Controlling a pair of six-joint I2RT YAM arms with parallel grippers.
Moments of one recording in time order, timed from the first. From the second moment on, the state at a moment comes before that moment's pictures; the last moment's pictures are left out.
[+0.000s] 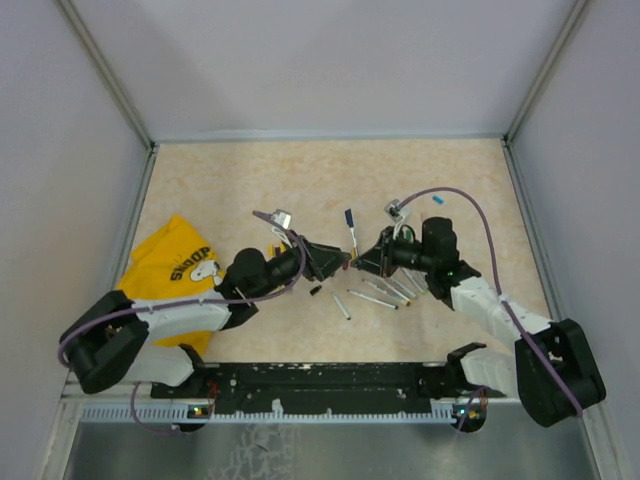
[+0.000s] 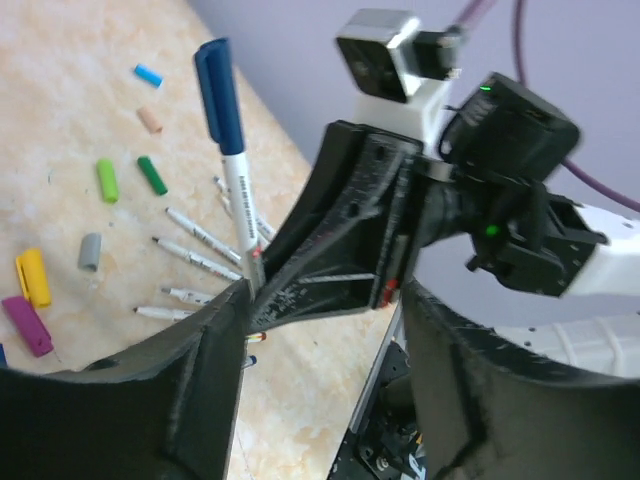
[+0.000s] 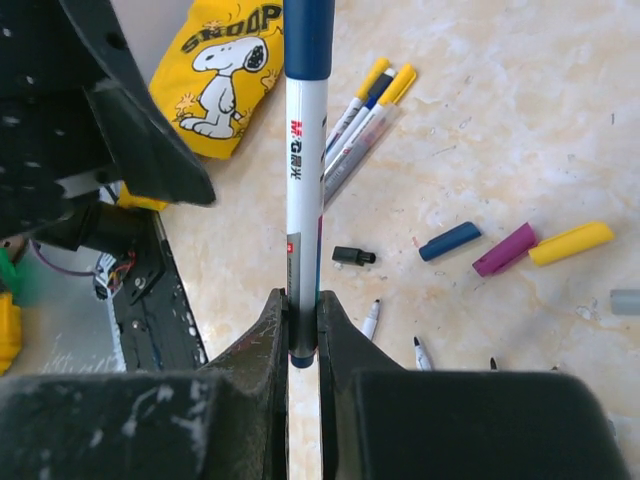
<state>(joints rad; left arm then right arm) -0.89 1.37 0.50 0.94 0.10 -0.83 0.38 1.13 0.49 0.32 -0.75 0.39</state>
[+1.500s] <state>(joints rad) -0.78 1.30 0.56 1.06 0.48 -0.74 0.33 1.13 0.61 0.01 -1.32 0.00</state>
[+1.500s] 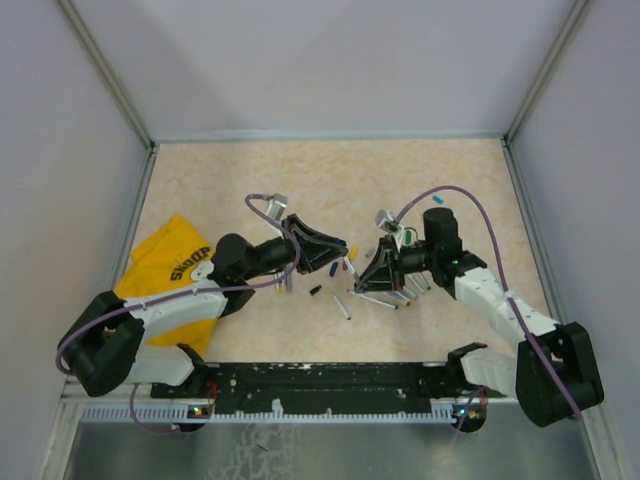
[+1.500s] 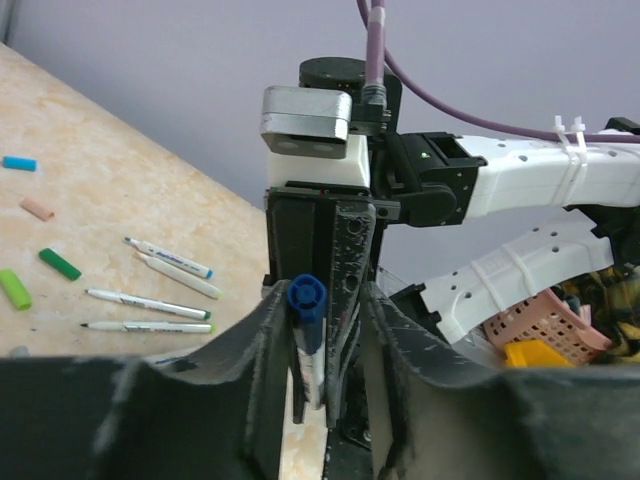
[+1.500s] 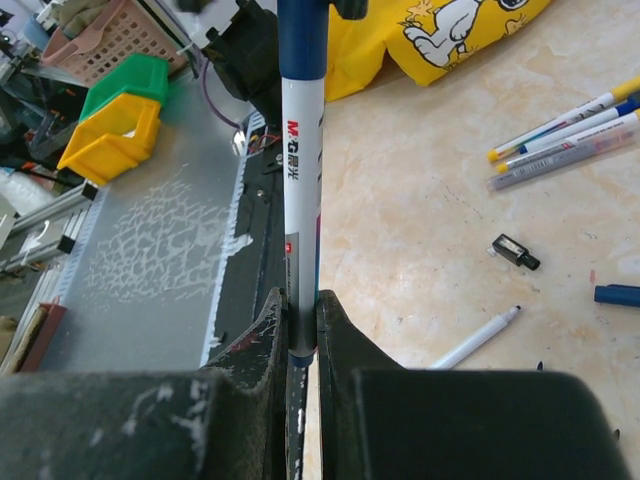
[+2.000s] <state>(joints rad) -0.72 1.32 0.59 1.03 0.50 -0.77 0.33 1.13 0.62 0.01 -1.30 -0.01</state>
